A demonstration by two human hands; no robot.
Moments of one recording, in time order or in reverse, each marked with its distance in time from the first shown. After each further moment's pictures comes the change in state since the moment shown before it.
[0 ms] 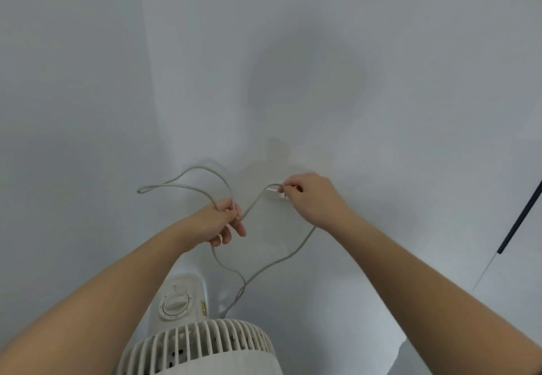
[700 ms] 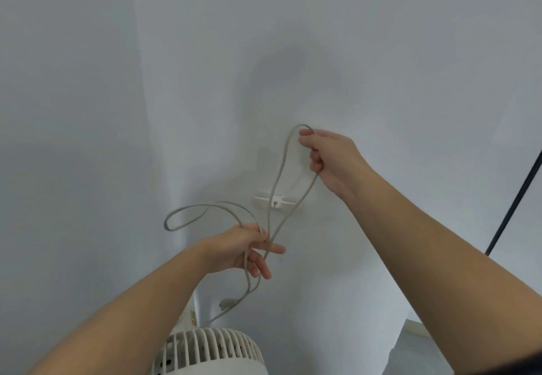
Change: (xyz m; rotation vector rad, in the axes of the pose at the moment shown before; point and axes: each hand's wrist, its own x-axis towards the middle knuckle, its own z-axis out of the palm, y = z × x) left_hand -0.009 0.022 0.052 -0.239 -0.371 -0.056; right_hand 0.022 -0.014 -0.072 1.074 0.230 0.326
